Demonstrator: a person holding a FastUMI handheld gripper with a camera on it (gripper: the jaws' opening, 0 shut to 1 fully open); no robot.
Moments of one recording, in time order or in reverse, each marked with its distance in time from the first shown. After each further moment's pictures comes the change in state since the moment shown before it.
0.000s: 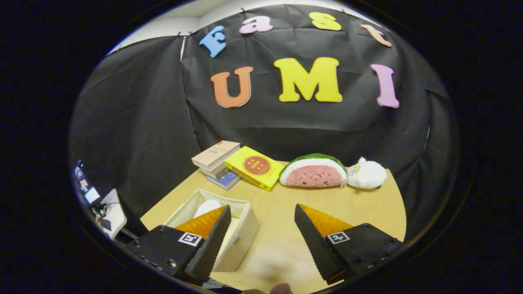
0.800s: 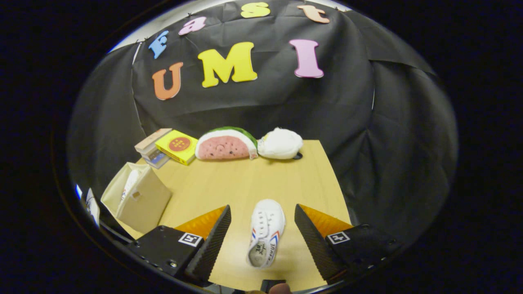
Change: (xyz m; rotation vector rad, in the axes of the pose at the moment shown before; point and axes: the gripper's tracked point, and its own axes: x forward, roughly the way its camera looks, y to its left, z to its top) arm -0.062 -0.274 -0.125 0.111 0.124 -0.255
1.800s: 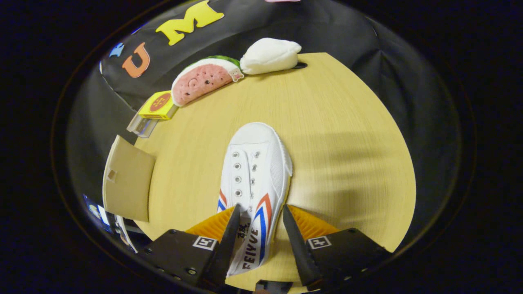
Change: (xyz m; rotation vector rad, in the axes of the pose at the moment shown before) arm 0.115 -0.013 -0.112 0.177 0.452 0.192
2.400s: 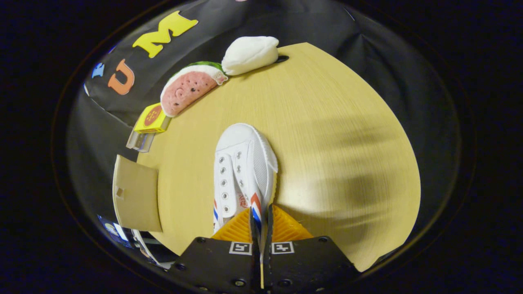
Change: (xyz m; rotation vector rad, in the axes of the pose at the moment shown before) arm -0.006 0.000 0.001 0.148 0.023 0.020
